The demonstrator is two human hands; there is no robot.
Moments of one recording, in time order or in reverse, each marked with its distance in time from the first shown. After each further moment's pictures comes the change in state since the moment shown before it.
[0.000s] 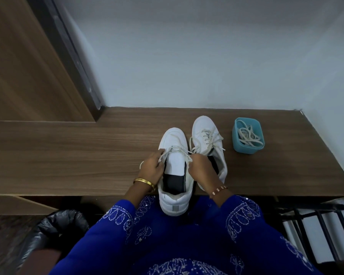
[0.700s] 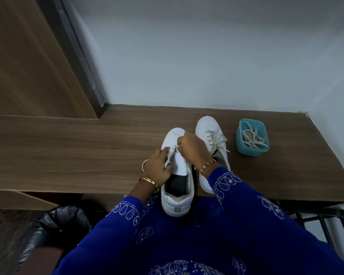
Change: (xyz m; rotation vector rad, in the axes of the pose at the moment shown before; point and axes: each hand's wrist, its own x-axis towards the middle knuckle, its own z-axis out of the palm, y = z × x) left_hand 0.010 -0.007 0.011 0.213 0.017 0.108; right_hand 0.054 -0.032 -0.007 -0.391 0.087 -0.322
